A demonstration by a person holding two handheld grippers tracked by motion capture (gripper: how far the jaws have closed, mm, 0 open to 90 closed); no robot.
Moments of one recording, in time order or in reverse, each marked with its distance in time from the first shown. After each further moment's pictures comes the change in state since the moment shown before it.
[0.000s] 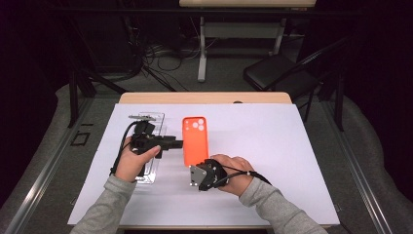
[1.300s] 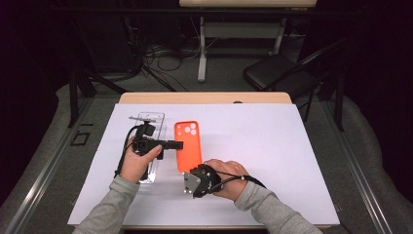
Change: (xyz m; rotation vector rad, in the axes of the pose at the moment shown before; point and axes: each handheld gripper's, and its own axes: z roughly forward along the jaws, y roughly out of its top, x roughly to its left) left arm 0.007 -0.007 0.007 0.002 -0.030 -0.165; right arm 0.012 0.015 0.003 -0.033 0.010 -0.031
